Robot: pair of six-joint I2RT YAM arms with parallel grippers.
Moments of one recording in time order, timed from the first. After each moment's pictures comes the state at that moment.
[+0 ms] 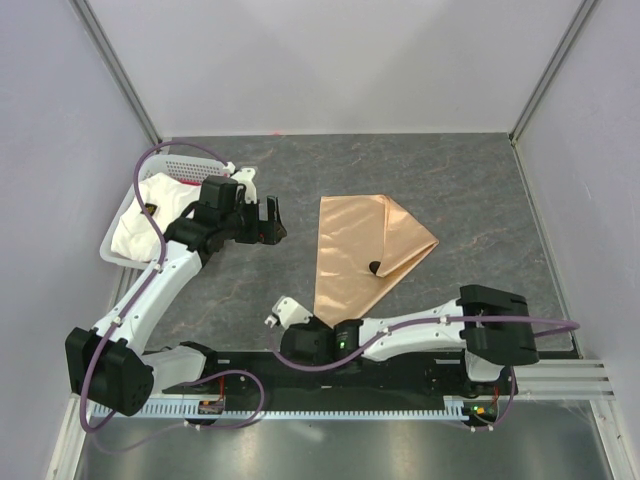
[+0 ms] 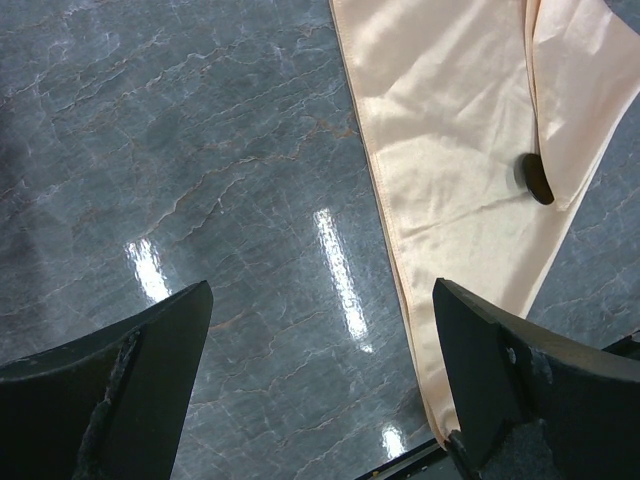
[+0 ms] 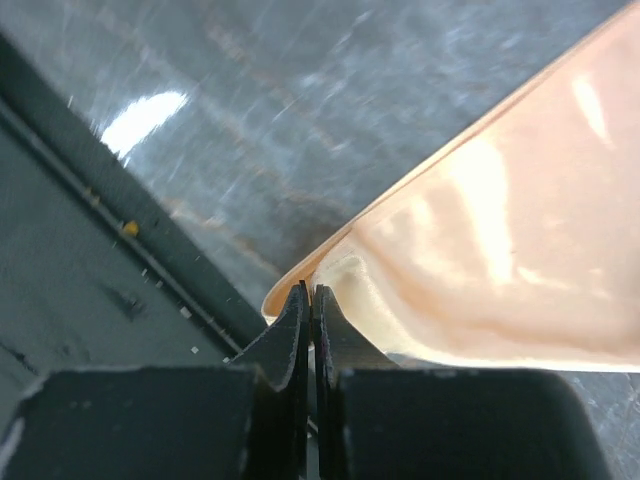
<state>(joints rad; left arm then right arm) -0.34 1.19 1.03 -0.56 0.16 -0.23 1.52 1.71 1.03 -0.36 0.55 0.39</state>
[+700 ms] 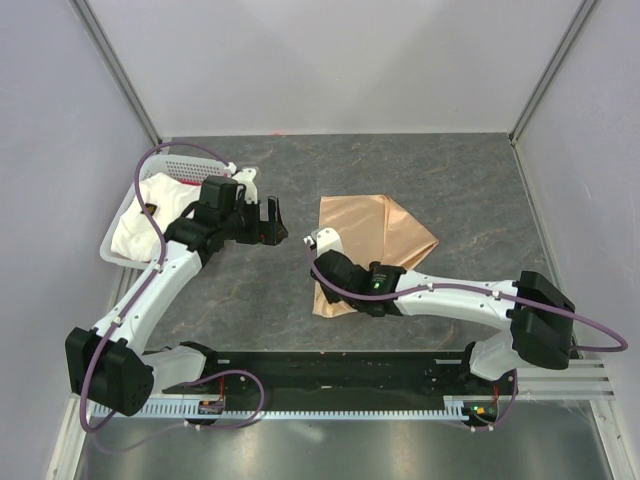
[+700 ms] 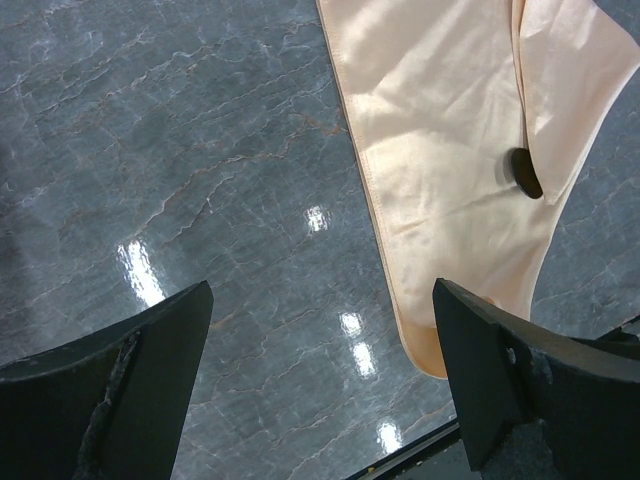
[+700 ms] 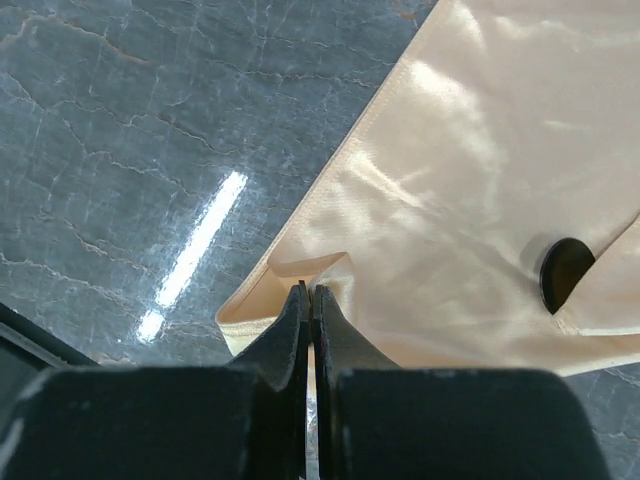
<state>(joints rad) -0.34 1.19 1.03 -0.56 0.19 -0.24 1.17 1.50 1.02 -0.34 0.44 0.45</state>
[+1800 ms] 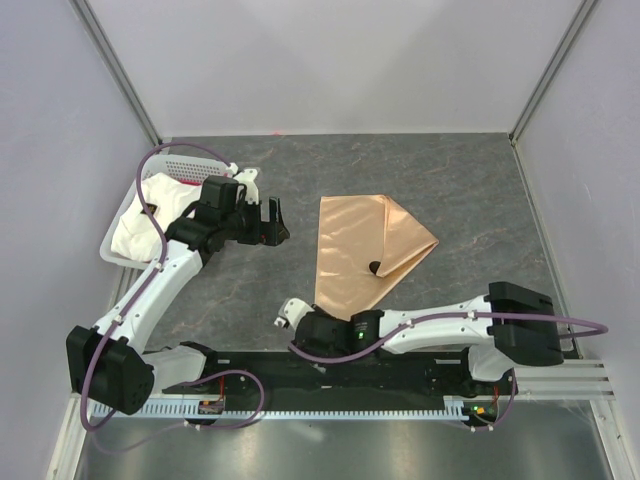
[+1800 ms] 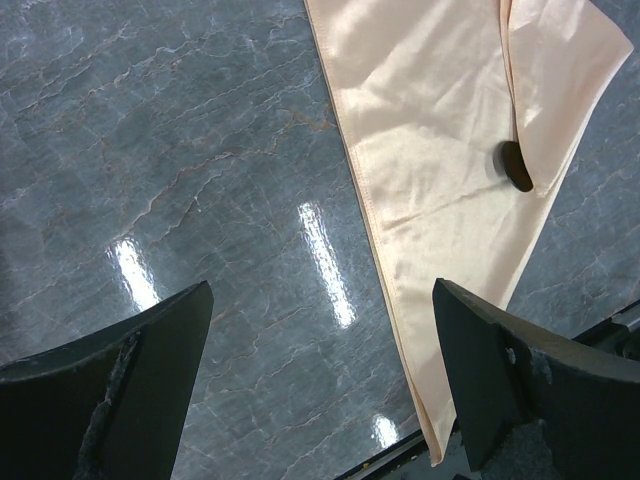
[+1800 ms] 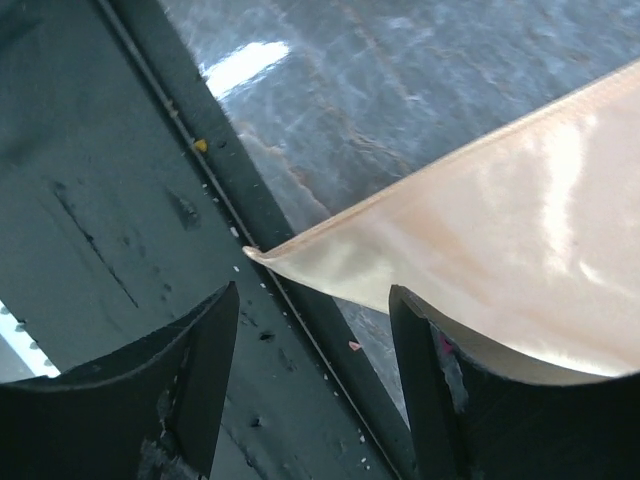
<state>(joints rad) -0.34 1.20 1.03 -0.56 0.22 -0.24 1.45 1.55 0.94 -0.35 0.27 0.33</state>
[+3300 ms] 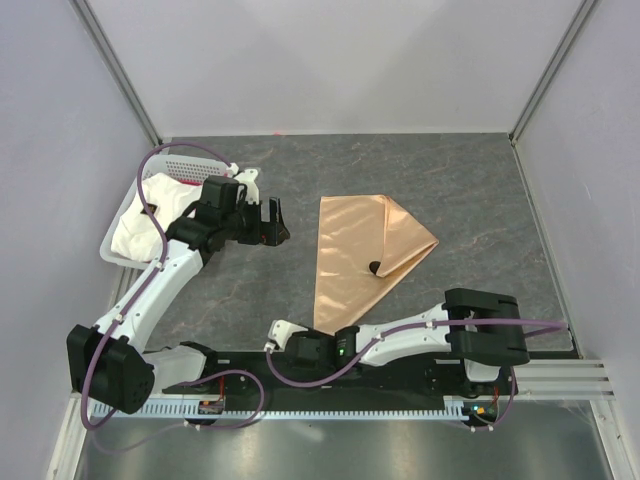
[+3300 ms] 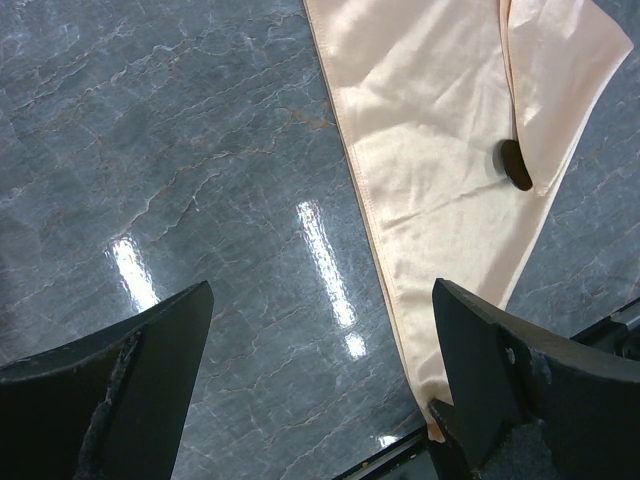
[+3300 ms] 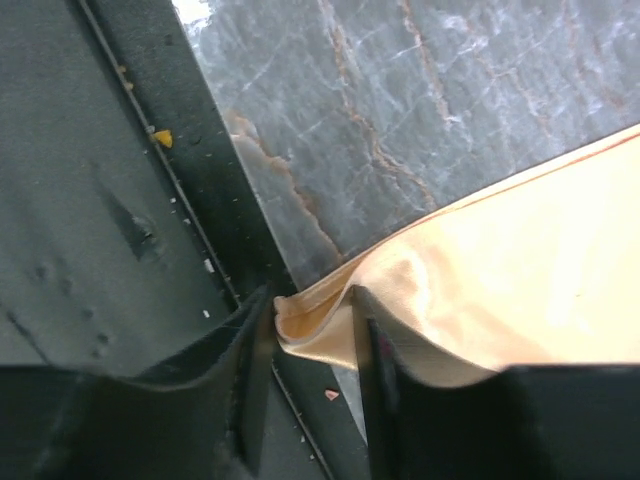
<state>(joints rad) -0.34 1.20 1.03 -0.56 0.22 -0.24 1.52 1.75 0.96 -0.28 0.39 0.15</state>
